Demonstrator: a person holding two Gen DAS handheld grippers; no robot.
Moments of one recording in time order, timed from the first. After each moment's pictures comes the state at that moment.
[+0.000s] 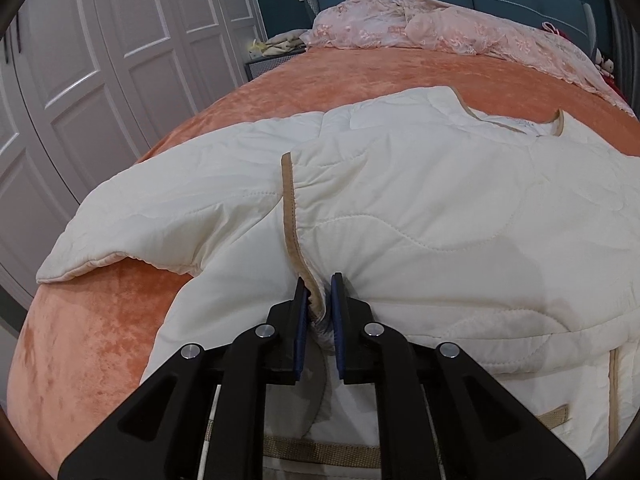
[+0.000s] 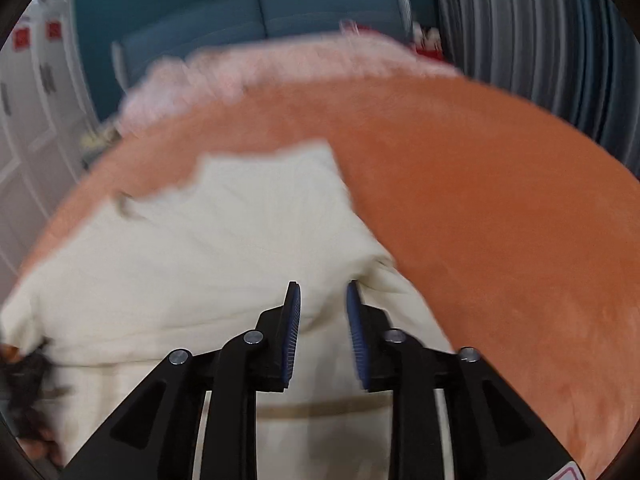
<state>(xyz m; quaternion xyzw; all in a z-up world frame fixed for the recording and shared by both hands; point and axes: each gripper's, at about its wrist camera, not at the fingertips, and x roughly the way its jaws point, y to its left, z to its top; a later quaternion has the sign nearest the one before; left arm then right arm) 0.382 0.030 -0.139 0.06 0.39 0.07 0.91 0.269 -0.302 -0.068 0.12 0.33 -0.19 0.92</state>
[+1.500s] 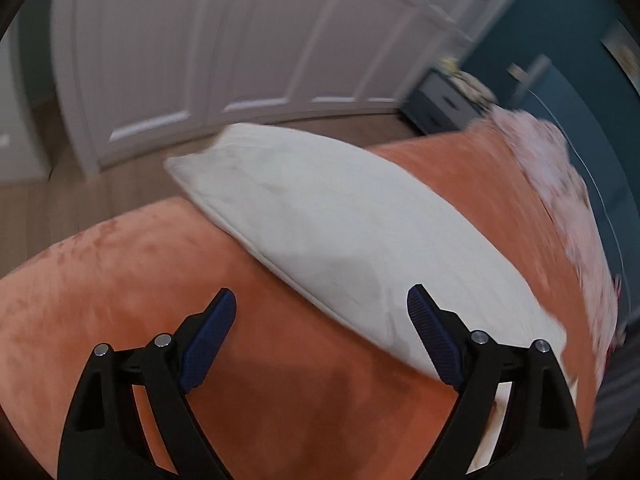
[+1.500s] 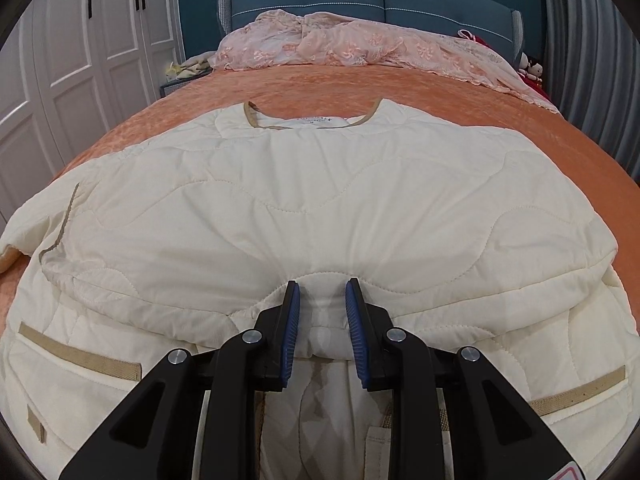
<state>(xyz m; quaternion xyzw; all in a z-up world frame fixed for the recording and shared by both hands) 0.342 0.397 -0.112 -0.34 0.38 0.21 0.83 0.341 -0.191 -0.138 0.04 0.40 -0.09 0.91</state>
